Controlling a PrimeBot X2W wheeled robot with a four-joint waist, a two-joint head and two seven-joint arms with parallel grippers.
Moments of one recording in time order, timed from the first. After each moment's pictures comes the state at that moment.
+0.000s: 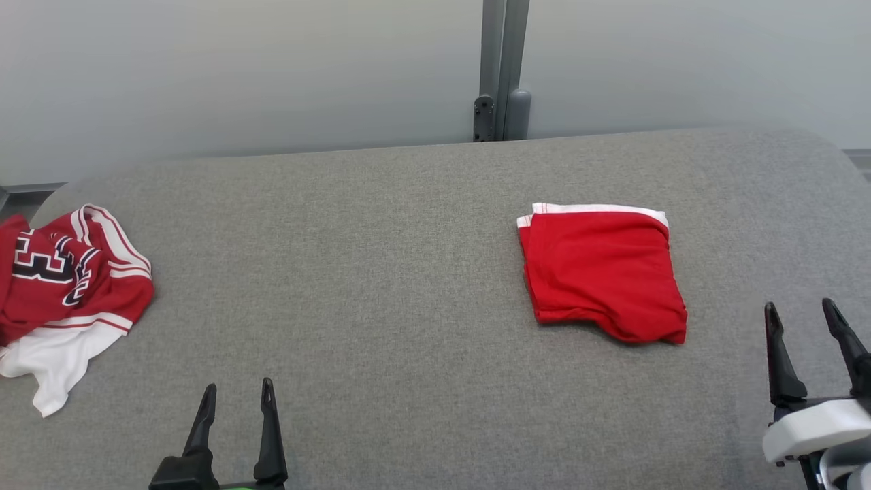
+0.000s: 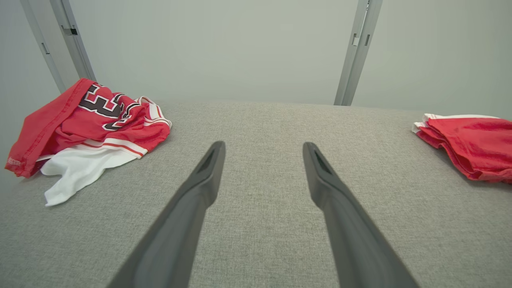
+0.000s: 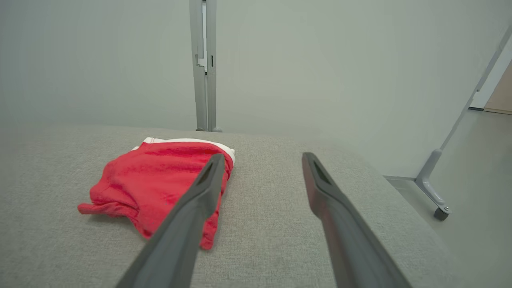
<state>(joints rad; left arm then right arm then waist) 0.14 0.05 -0.11 0.12 -0.17 0.06 -0.26 0.02 -0.23 -0.14 0.17 0.12 0.13 -0.26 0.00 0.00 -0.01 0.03</state>
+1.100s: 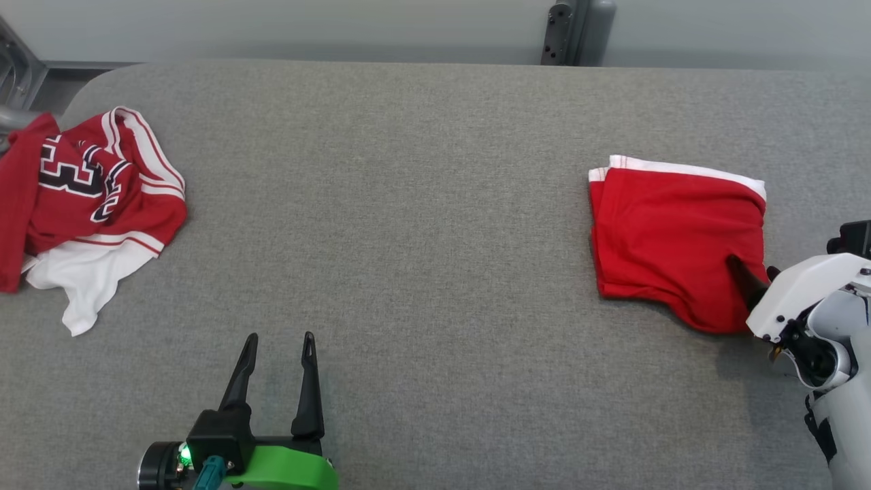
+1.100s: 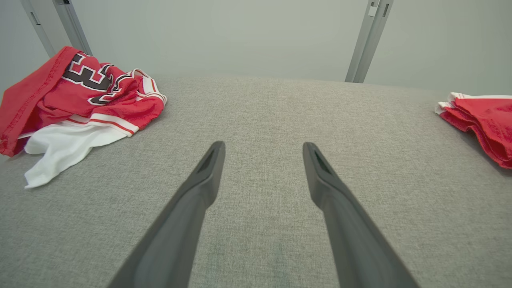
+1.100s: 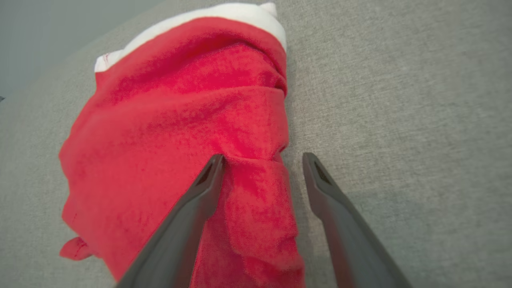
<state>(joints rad) 0.03 0.05 -0.21 0.14 -0.19 0.07 -0.26 -0.43 -0.29 -0.06 0.62 0.60 0.13 0.31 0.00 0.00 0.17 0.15</state>
